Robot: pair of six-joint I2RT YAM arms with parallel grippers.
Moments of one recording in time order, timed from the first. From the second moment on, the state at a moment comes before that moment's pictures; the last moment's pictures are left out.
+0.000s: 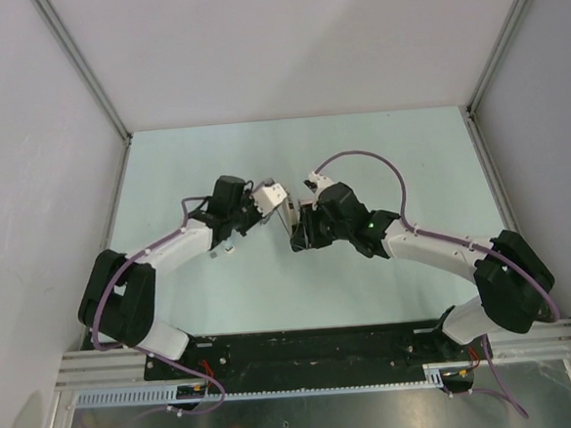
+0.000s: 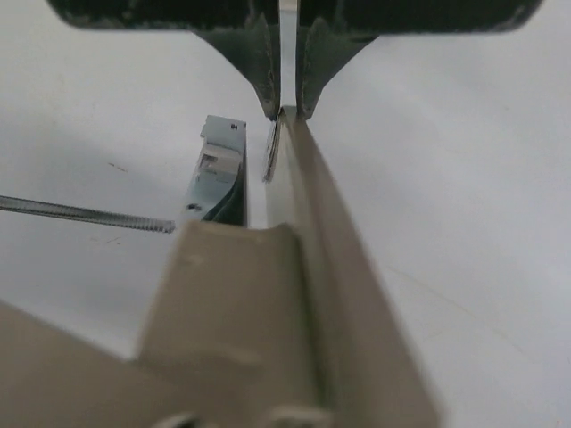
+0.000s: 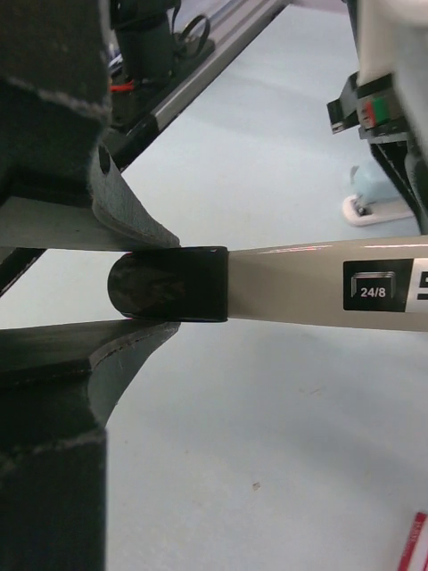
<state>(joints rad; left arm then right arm) -0.45 1.52 0.91 -0.18 0.14 0.60 0.82 1.47 0.96 -0.10 -0.12 0.59</state>
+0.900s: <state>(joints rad) -0.59 1.50 0.67 0.29 -0.17 0.98 0.83 1.33 0.76 -0.08 -0.12 0.51</state>
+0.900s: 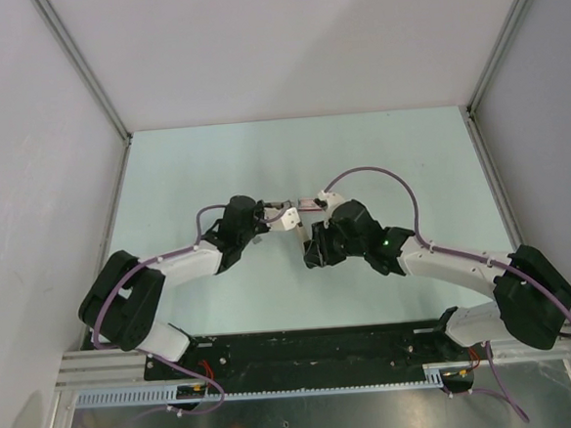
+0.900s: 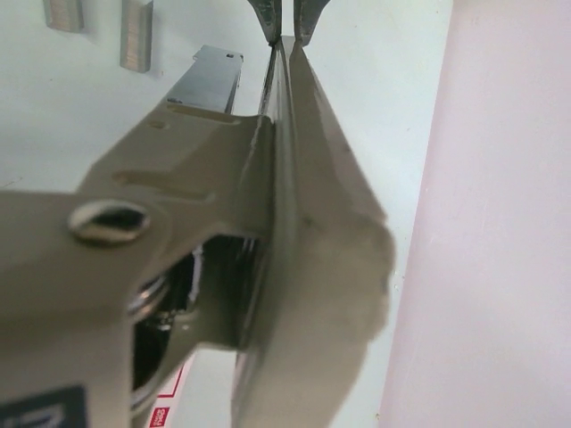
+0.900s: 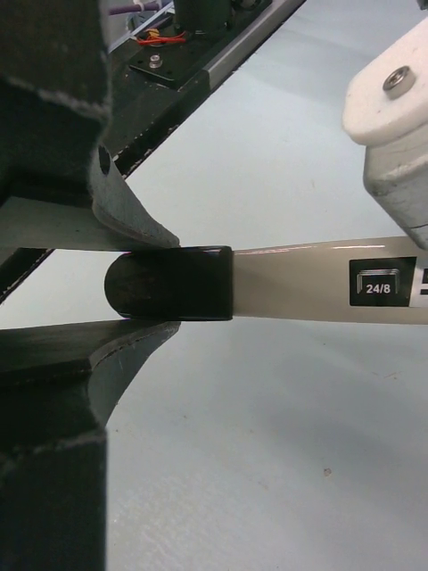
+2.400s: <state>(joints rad) -0.13 1.24 0.97 -0.32 0.51 0.24 0.78 2.06 1.67 -0.41 0.15 0.42</state>
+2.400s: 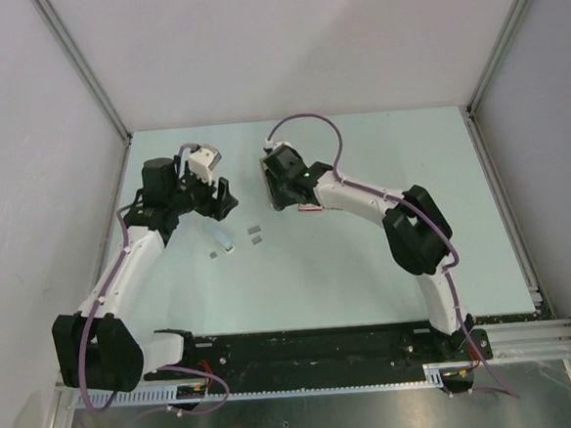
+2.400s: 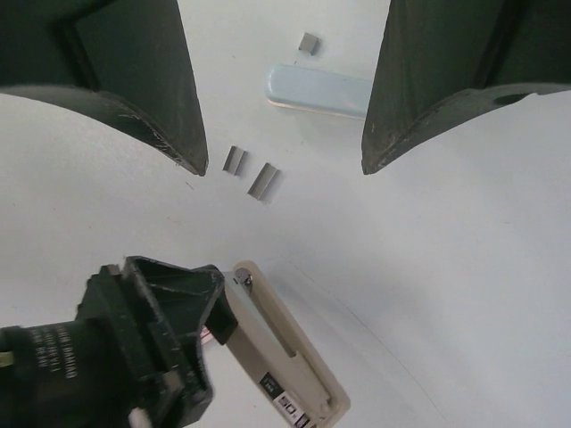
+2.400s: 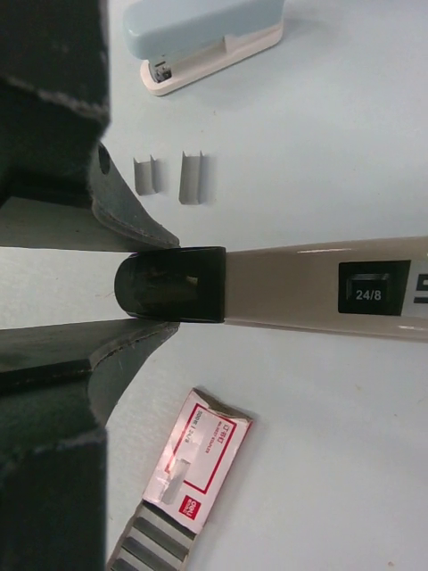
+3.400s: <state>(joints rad) -0.13 1.23 0.97 -0.33 0.51 0.24 0.77 2.31 2.10 -0.74 0.12 0.38</state>
